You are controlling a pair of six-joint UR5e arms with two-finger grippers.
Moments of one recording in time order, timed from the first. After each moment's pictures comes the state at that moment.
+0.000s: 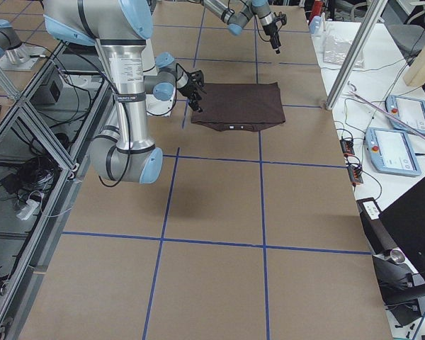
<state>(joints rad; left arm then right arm) -0.92 -2.06 -1.35 -2.39 -1.85 -0.92 0.13 -1.32 2.12 -1.37 1.21 1.39</state>
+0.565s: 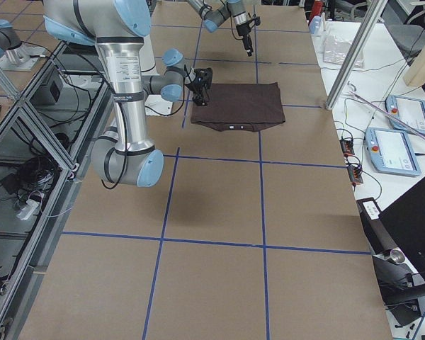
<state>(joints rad) -0.70 -1.81 -1.77 -2.38 -1.83 -1.22 0.22 -1.35 2.13 -1.21 1.32 1.58</state>
